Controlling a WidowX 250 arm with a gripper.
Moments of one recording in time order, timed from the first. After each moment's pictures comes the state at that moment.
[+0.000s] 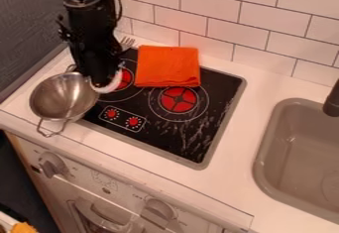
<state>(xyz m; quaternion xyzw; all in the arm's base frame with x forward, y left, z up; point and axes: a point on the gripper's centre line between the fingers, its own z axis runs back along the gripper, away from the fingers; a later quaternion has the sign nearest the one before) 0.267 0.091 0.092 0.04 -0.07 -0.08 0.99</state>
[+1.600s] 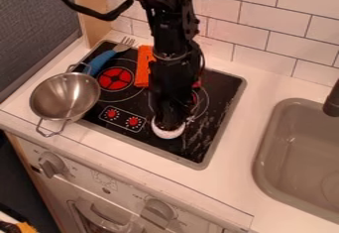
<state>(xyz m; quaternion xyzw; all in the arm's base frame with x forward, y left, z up) 0.288 -0.013 0.028 -0.02 0.00 -0.29 0.96</state>
